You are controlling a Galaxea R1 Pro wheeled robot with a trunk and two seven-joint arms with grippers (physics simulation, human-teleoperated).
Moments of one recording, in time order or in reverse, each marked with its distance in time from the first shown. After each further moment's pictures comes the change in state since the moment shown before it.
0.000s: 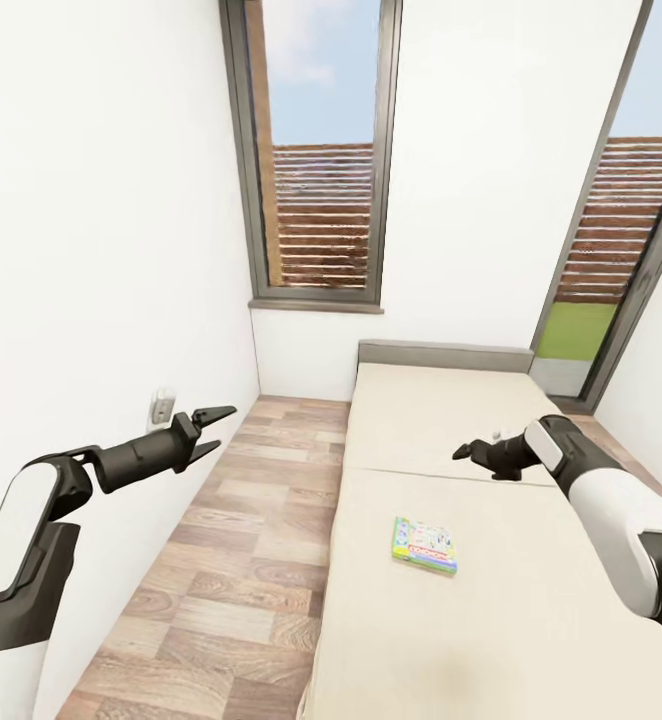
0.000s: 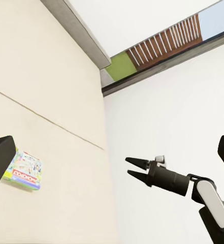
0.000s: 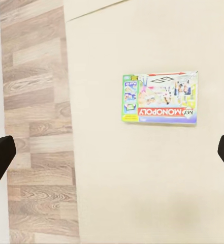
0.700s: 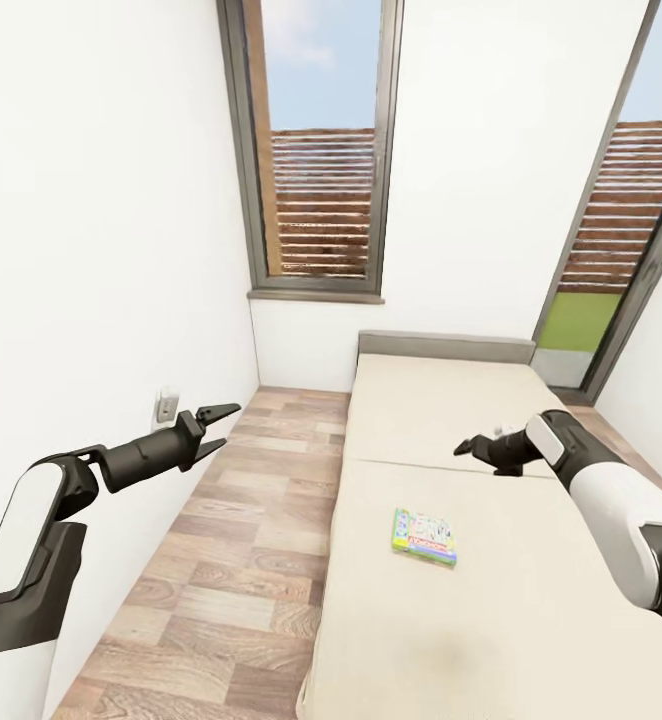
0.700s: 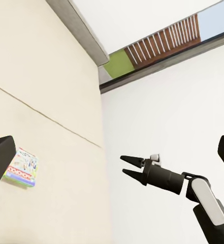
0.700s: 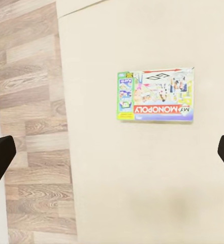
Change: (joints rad) left arm -0.002 -0.028 0.007 -0.003 -0.001 0.000 -0.003; right arm -0.024 -0.003 -0.003 0.015 -0.002 0.003 -0.013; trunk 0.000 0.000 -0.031
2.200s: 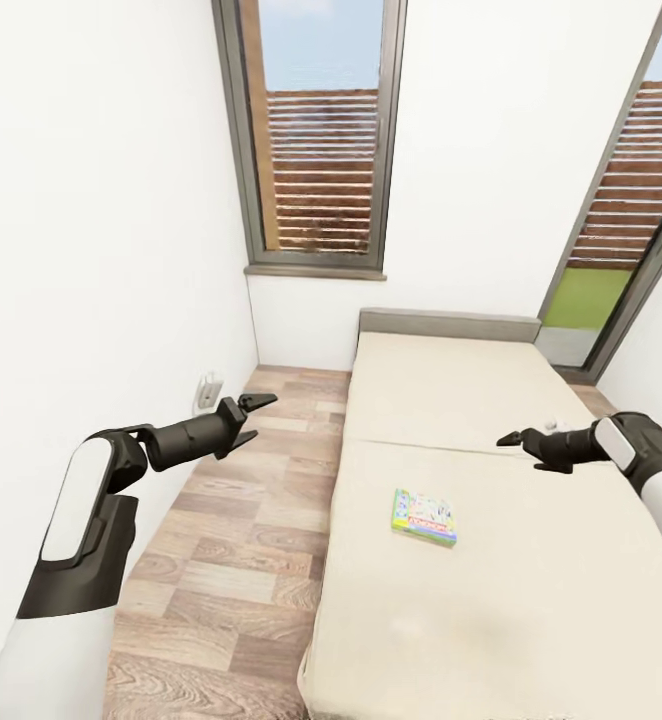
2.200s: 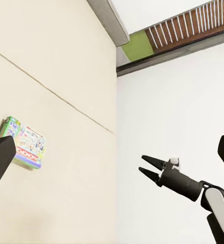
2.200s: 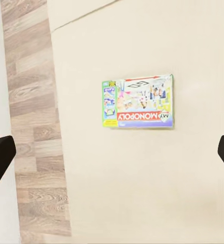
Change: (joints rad) left arm -0.092 -0.146 -0.056 0.023 -0.020 -0.006 0.193; right arm -0.002 -0.188 0.035 0.002 0.014 -0.004 0.275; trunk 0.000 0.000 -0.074
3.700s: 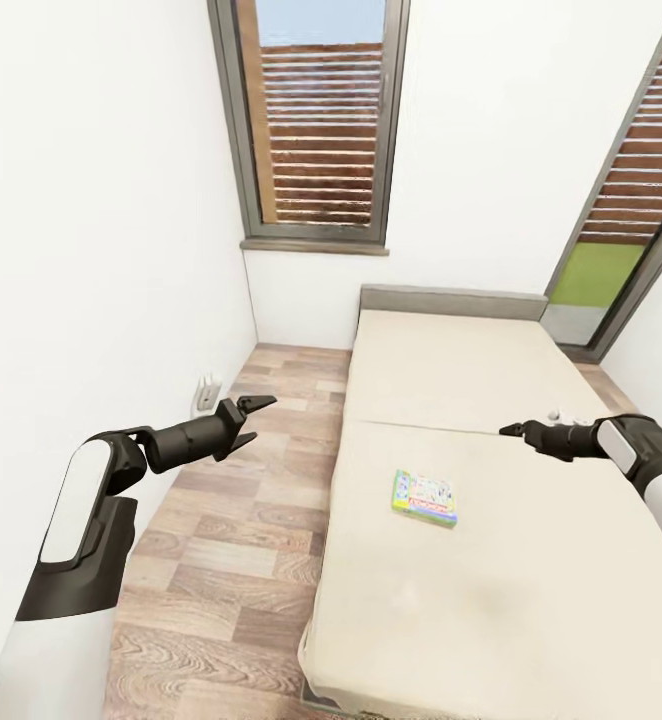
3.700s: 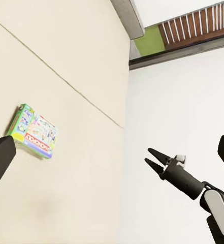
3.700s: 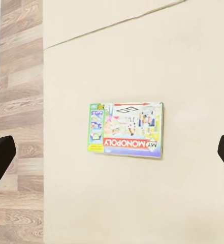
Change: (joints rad) left arm 0.007 0.000 0.007 0.002 0.002 0.000 0.001; right arm 0.003 -0.006 0.010 0.010 0.022 -0.195 0.054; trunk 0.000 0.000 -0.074
